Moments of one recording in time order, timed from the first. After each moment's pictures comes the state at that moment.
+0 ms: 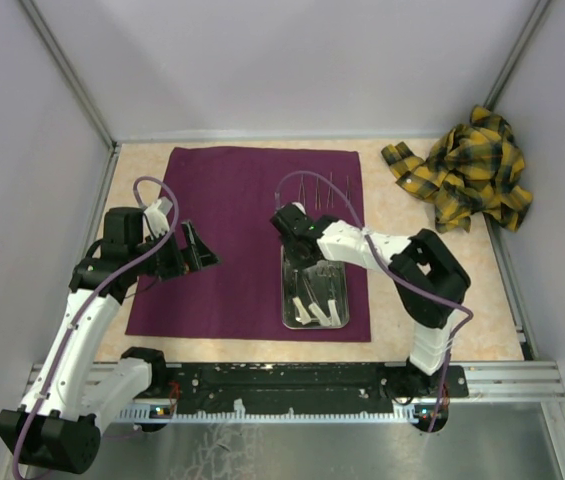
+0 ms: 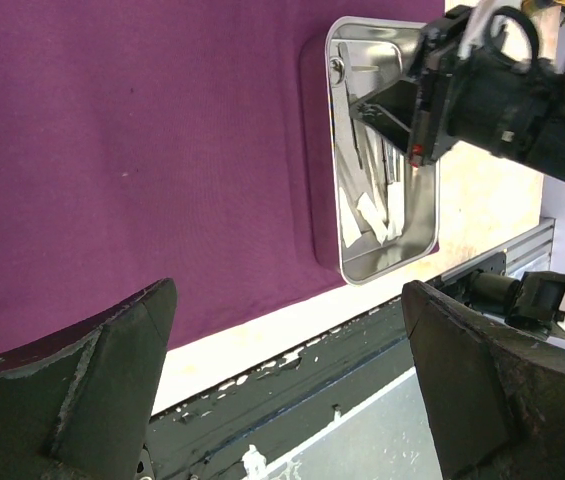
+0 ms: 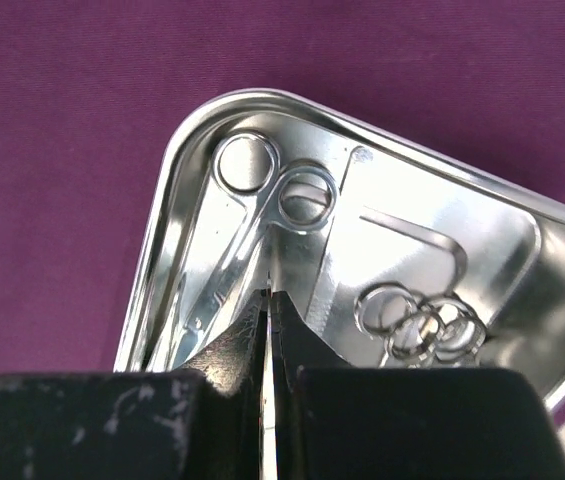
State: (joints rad) left arm -0.16 0.88 0.89 -0.76 0.46 -0.46; right arm 0.82 1.83 1.25 -0.54 0.19 0.39
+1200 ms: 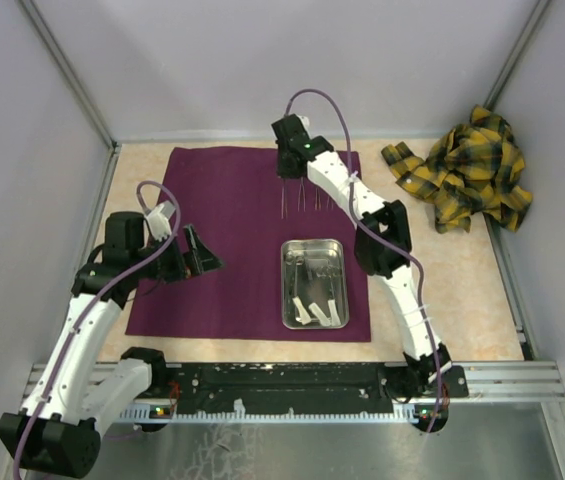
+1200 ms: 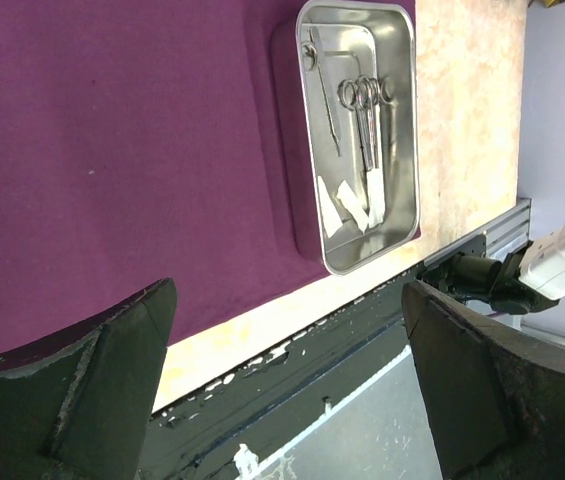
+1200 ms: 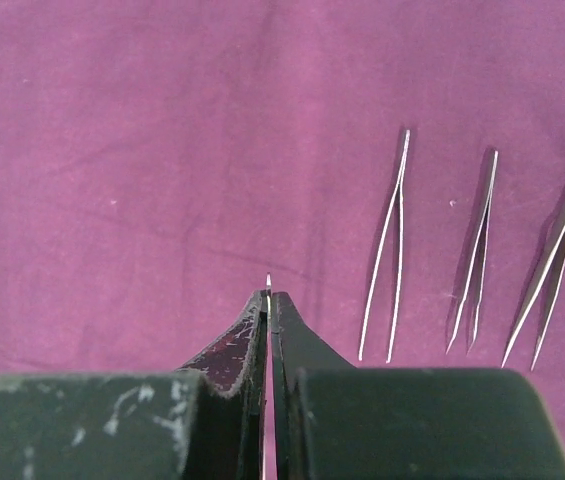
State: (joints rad) left arm -0.16 0.85 0.84 -0.72 0.53 -0.47; right arm 0.57 2.41 2.37 -0.77 0.19 0.47
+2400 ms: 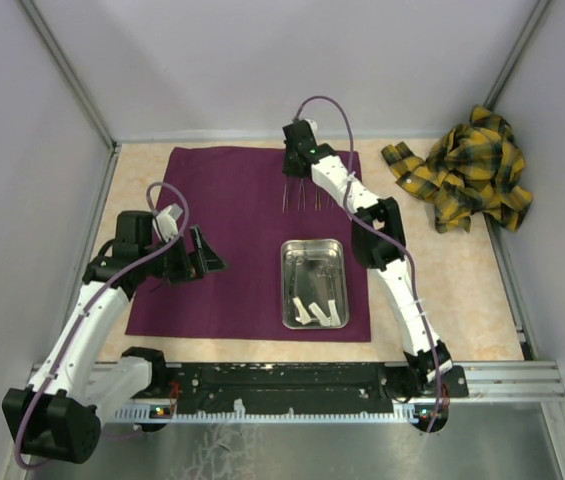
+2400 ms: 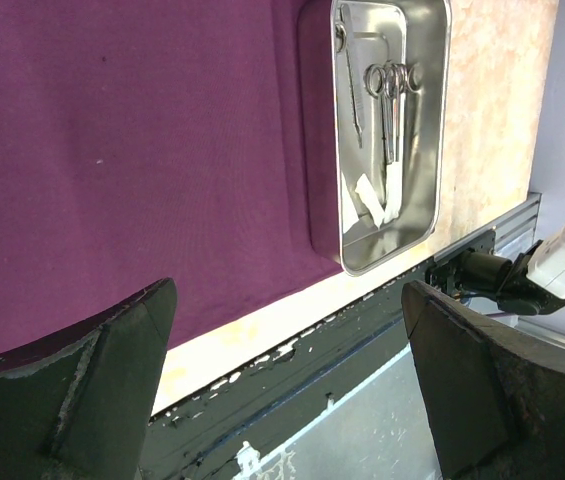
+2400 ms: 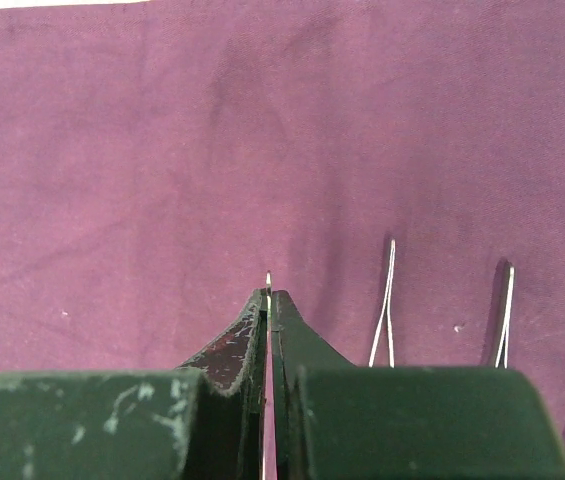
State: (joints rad) left arm -0.16 0.94 0.79 -0.67 0.54 -0.47; right arm 0.49 2.59 2.43 -0.59 0.13 0.51
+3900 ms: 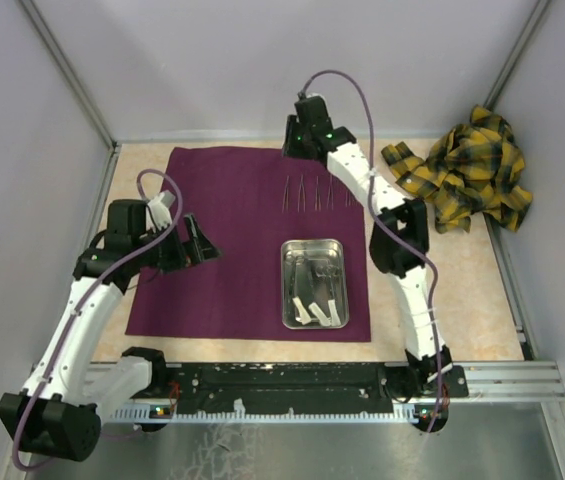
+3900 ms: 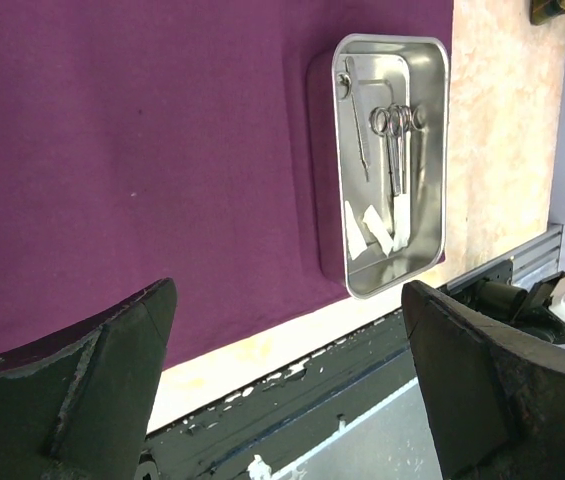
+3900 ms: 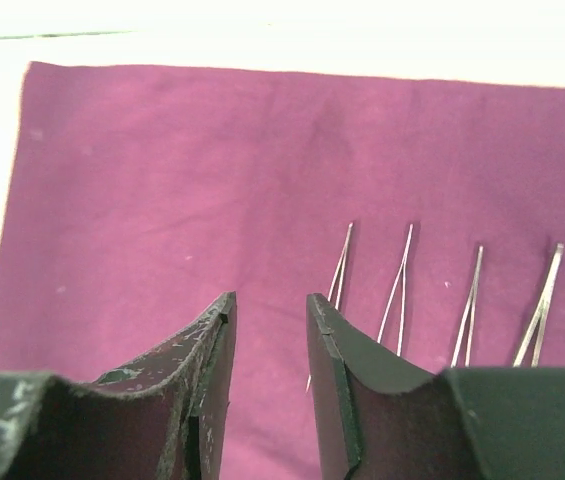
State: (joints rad) left arm -0.16 0.96 0.91 -0.72 0.46 -0.44; right arm 0.48 2.38 2.31 -0.57 0.05 0.47
